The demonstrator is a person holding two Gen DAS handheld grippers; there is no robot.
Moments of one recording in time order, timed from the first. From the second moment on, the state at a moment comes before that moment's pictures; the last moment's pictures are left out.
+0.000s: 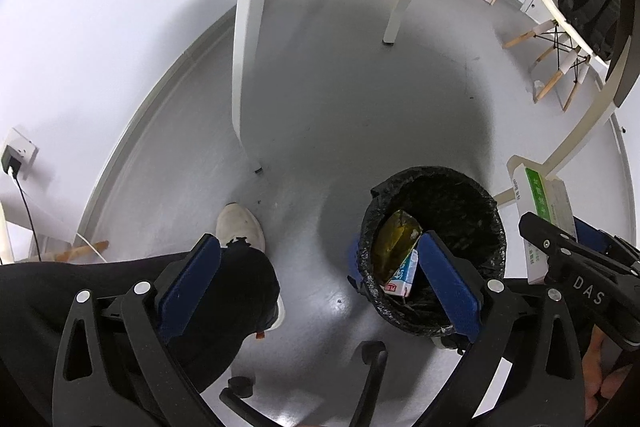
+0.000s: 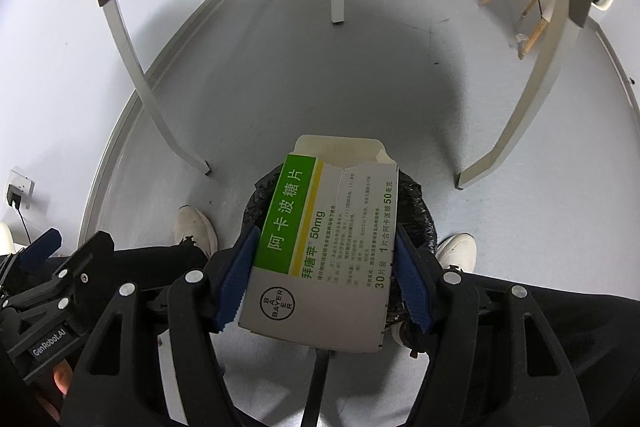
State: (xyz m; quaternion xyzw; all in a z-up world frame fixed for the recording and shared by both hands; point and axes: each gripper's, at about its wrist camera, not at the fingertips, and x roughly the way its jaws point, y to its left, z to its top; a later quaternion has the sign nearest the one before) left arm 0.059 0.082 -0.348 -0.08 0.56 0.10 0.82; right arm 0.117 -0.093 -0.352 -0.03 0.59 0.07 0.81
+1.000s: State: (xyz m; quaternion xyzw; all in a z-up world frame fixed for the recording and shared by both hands) left arm 0.039 0.063 -0.311 -0.09 0.54 0.08 0.83; right arm 0.091 -0.129 -0.301 -0.03 0.54 0.04 0.84
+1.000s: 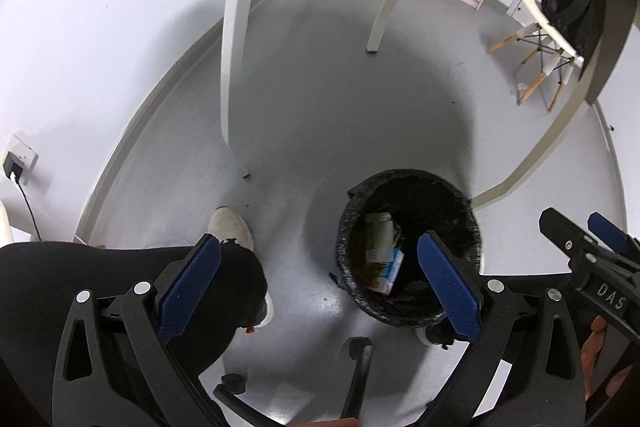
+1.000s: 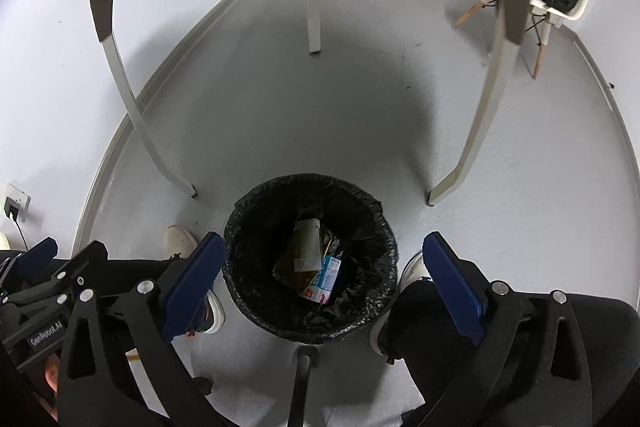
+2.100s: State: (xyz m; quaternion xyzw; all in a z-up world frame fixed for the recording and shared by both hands) left arm -0.046 0.024 -0.149 -0.05 0.44 0.04 0.89; right arm -0.025 -0.165 -0.144 -0.03 0.45 0.01 0.89
